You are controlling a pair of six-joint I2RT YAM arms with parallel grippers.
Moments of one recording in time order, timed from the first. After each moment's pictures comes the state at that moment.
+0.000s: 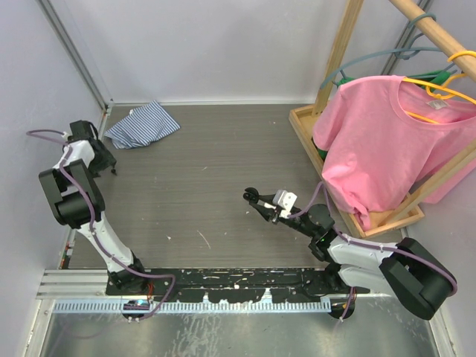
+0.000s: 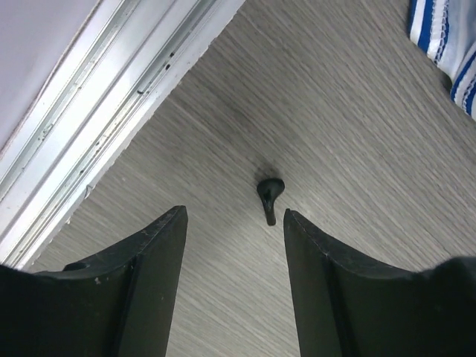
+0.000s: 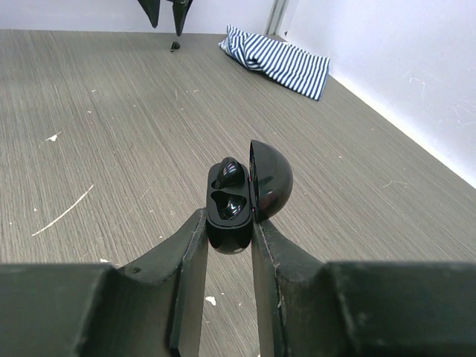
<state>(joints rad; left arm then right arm) 0.40 1.90 1.37 -0.51 -0.13 -0.33 0.71 1.07 0.11 1.08 -0.35 -0.21</state>
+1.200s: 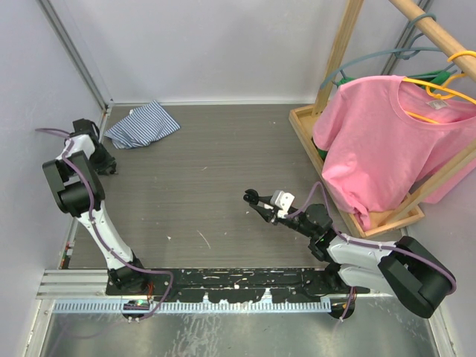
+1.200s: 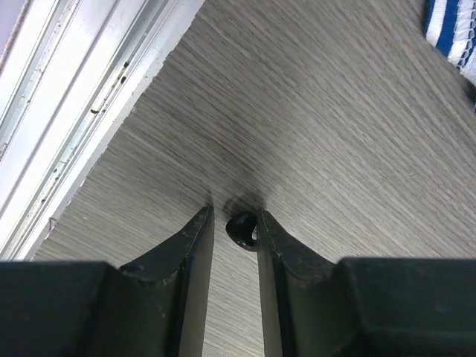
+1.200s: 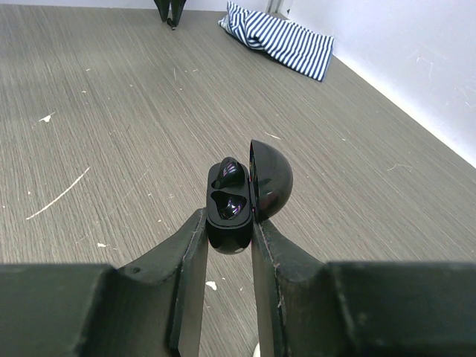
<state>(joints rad) 0.40 2.08 1.54 -0.63 -0.06 -0.30 0.71 1.09 0.11 1.04 -0.33 -0.23</state>
